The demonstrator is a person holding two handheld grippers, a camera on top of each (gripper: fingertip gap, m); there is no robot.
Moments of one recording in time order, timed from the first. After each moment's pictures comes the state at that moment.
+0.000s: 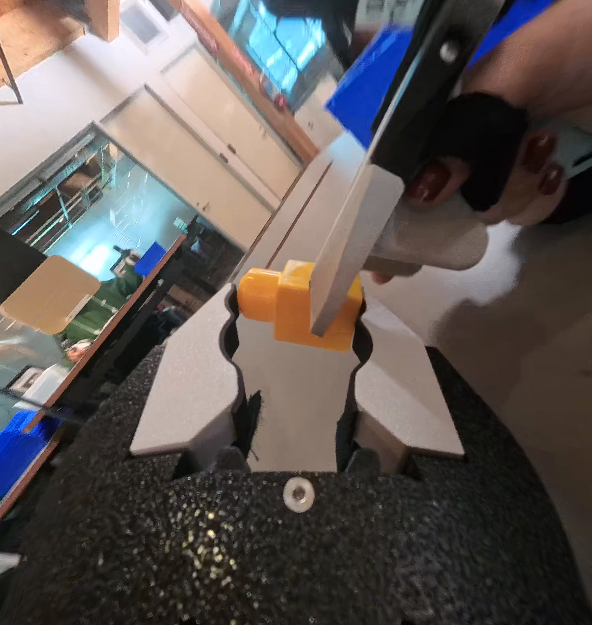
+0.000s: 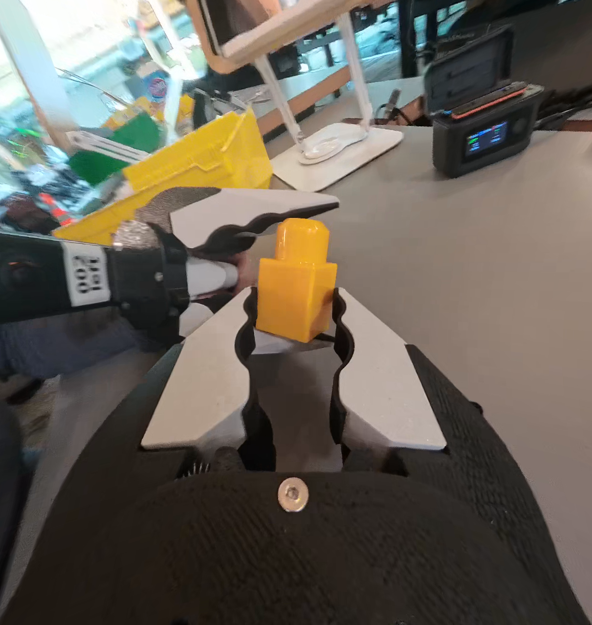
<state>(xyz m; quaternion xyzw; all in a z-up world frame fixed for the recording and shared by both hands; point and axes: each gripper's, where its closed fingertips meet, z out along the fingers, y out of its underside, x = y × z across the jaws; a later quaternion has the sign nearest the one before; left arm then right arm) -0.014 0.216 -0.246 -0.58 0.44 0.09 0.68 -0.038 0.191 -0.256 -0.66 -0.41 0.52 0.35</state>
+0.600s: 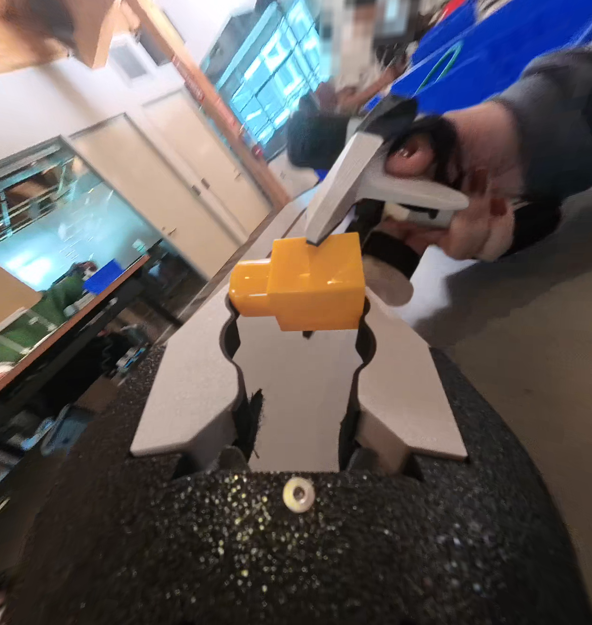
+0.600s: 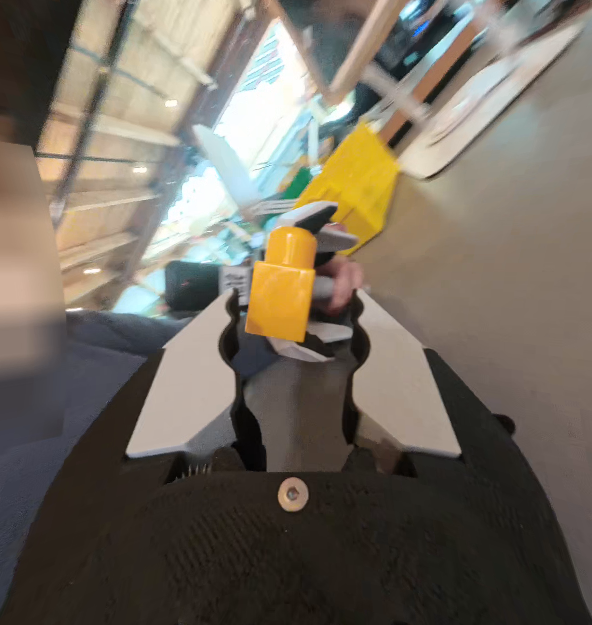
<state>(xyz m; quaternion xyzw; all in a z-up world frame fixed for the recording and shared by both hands) -0.005 0.206 -0.237 -0.57 0.43 -0.01 0.70 -0.027 0.177 -0.231 -0.61 -0.32 0.71 0.16</state>
